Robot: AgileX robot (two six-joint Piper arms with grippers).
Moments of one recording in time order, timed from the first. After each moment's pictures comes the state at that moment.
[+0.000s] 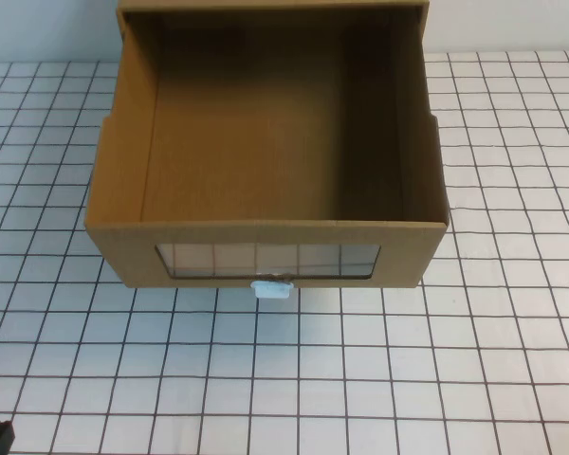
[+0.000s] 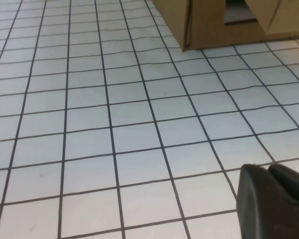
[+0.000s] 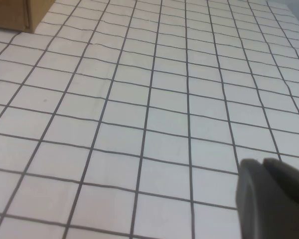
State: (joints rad) right arm 0.05 -0.01 0.02 -0.07 0.37 -0.04; left arm -0.25 -0.01 0.03 0.03 0.39 -0.01
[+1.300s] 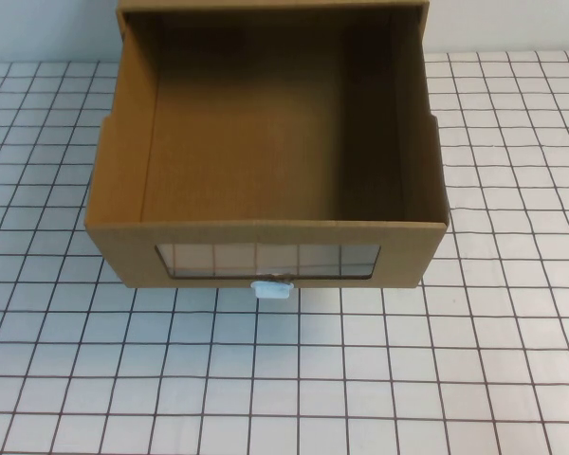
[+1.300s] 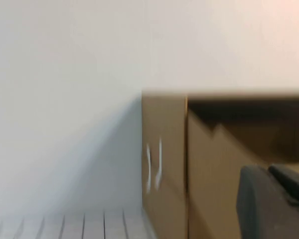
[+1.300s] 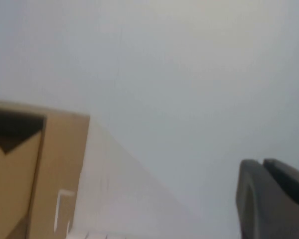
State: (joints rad) right arm 0.05 -0.01 0.02 -0.07 -0.31 -0.04; left arm -0.25 -0.01 0.03 0.03 -0.18 -0.01
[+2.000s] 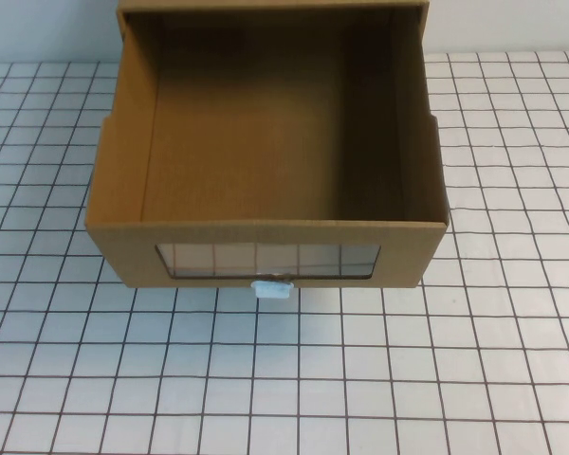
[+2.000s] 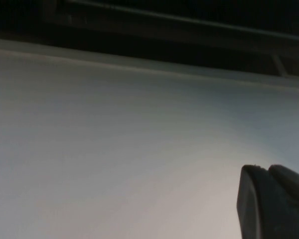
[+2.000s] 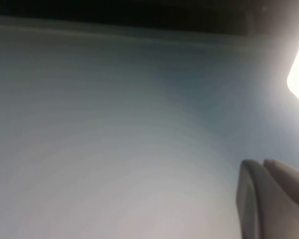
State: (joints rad) right arm 0.05 -0.01 0.02 -0.07 -1.05 -0.04; left arm -0.25 -0.02 0.03 0.03 -1.12 -0.02
